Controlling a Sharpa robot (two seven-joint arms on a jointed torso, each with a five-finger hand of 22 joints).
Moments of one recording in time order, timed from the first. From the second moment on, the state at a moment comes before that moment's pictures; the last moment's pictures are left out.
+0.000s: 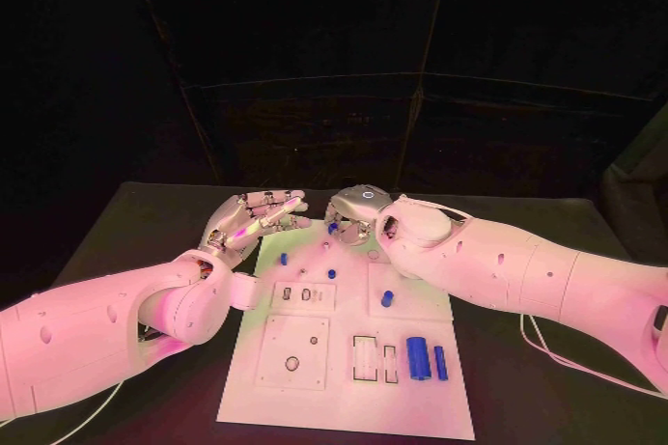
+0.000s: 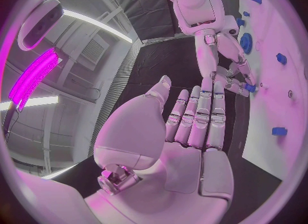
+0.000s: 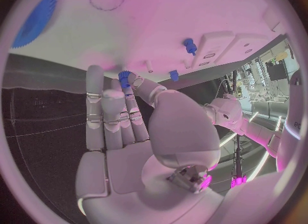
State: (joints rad) left arm 1.20 -0.87 -0.12 1.60 -0.01 -0.33 0.62; left_hand 1.31 0.05 0.09 0.04 0.04 0.85 0.22 0.12 0.07 0.92 0.20 0.15 0.07 1.04 0.15 0.18 0.14 0.18 0.86 0.27 0.17 0.07; right arm 1.23 -0.39 -0.01 1.10 -1.75 -0.30 -0.07; right_hand 1.26 -0.05 0.54 -0.19 0.07 1.07 0.16 0.07 0.07 1.19 0.09 0.06 0.06 1.46 0.00 1.02 0.80 0.18 1.13 0.09 0.96 0.47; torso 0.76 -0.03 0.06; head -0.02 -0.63
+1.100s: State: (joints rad) left arm 1.20 -0.87 -0.12 1.59 -0.01 -0.32 0.62; left_hand 1.31 0.05 0.09 0.04 0.04 0.84 0.21 0.11 0.07 0.91 0.20 0.14 0.06 1.04 0.15 0.18 0.14 0.18 0.86 0.26 0.16 0.07; right arm 1.23 -0.50 -0.01 1.20 -1.71 -0.37 -0.07; right_hand 1.33 -0.08 0.23 -0.02 0.14 0.88 0.18 0.11 0.08 1.04 0.11 0.21 0.09 1.39 0.03 0.93 0.63 0.18 1.08 0.12 0.90 0.42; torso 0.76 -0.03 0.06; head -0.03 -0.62
